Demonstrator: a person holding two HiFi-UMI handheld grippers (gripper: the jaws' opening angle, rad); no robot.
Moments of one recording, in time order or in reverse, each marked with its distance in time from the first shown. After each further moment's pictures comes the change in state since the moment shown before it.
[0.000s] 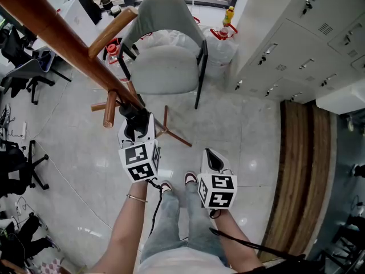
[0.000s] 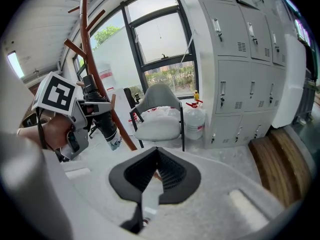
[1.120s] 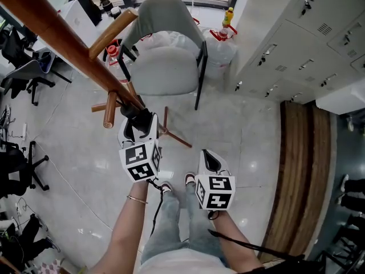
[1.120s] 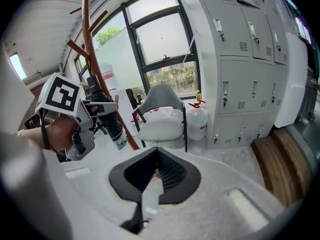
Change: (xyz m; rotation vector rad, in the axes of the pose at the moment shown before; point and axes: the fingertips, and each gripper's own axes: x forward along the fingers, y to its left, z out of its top) left arm 0.002 -0.002 0.000 -0.046 -0.017 -0.014; right arm 0.000 0.011 0.002 0.000 -0.009 0.023
